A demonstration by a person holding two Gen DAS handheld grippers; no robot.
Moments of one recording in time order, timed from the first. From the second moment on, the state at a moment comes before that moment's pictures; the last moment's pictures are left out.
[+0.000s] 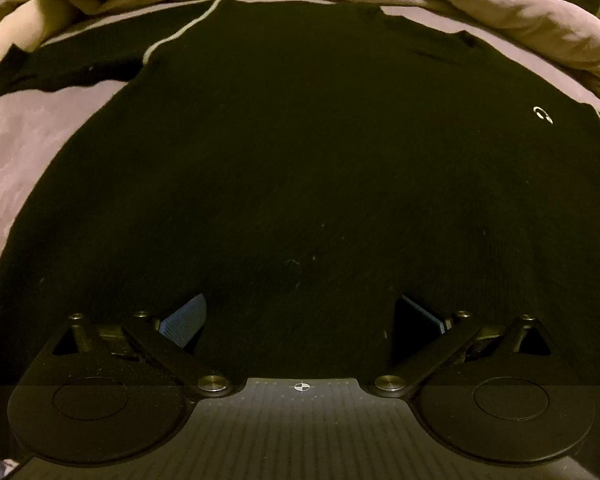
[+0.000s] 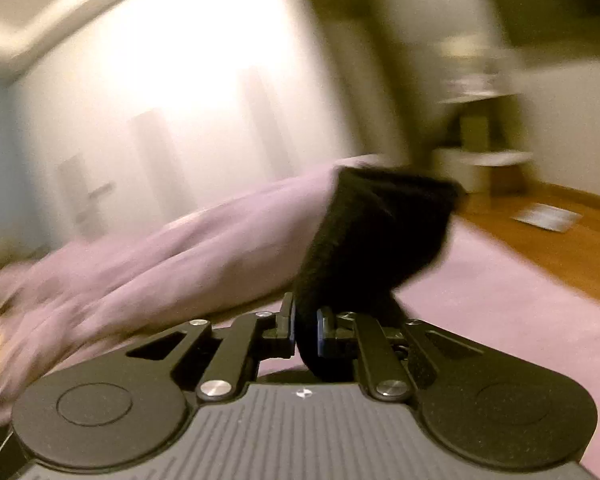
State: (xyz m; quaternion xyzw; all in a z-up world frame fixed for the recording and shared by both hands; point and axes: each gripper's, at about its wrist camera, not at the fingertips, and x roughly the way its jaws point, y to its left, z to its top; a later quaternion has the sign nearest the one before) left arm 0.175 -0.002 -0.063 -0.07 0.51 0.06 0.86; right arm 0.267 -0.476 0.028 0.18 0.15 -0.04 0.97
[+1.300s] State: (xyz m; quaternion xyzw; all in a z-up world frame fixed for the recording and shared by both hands) left arm 0.234 -0.097 -0.038 -0.10 0.47 -0.10 0.87; right arm 0.044 -0.403 -0.062 0.15 0.34 -0.20 0.90
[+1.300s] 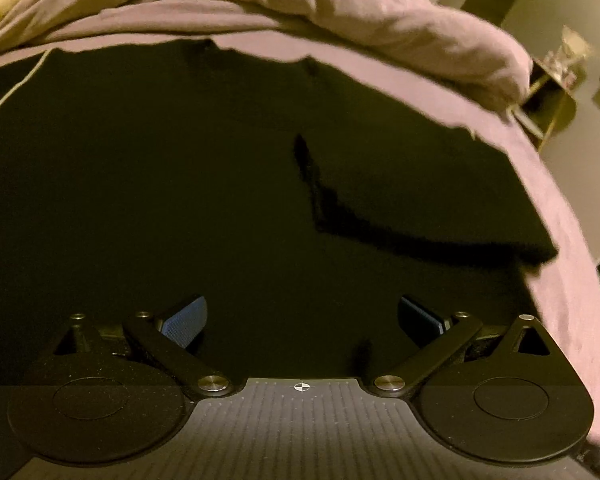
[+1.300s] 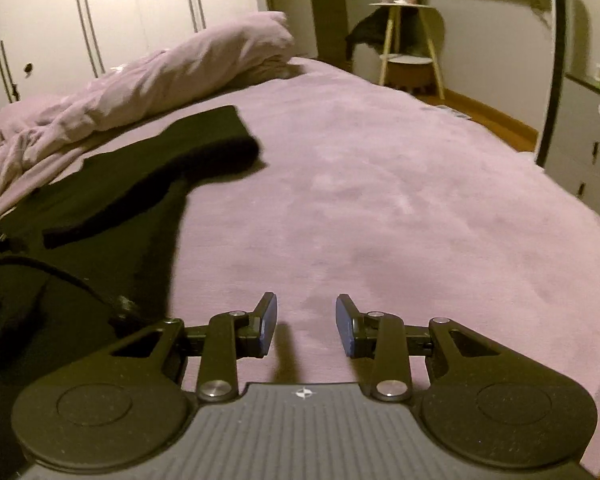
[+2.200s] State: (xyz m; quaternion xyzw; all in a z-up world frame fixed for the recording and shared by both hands) left arm 0.134 0.008 -0.021 -0.05 0.46 0.04 0.89; right arm 0.029 -0.332 -0.017 0.04 0.32 -0.10 0.94
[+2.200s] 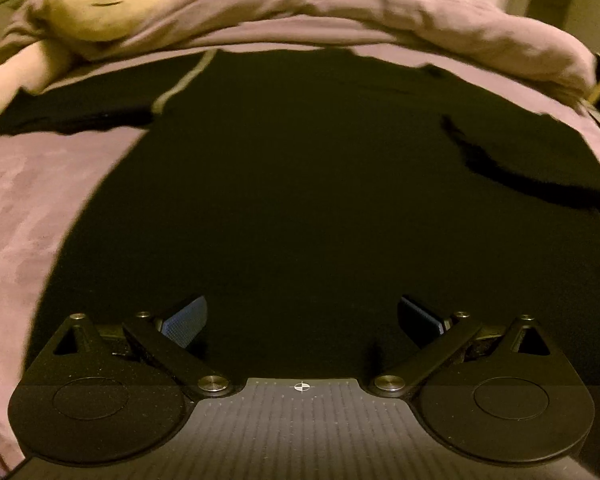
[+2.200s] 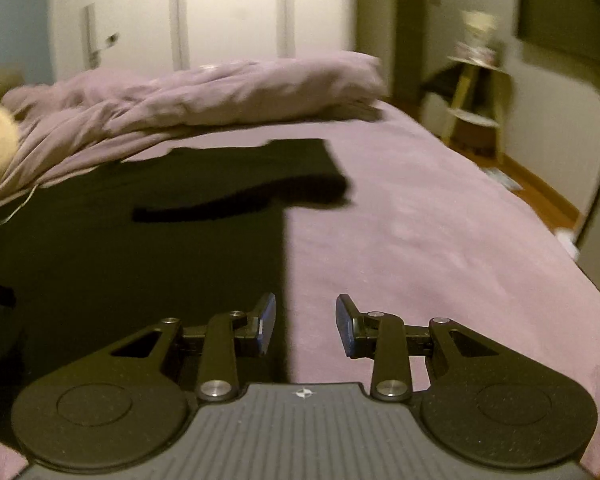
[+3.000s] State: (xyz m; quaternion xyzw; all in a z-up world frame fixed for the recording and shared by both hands) left arm 0.163 0.083 -0.043 -0.07 0.47 0.08 0.87; right arm 0.225 -0.207 -0.081 -0.22 0.31 -0.06 0.92
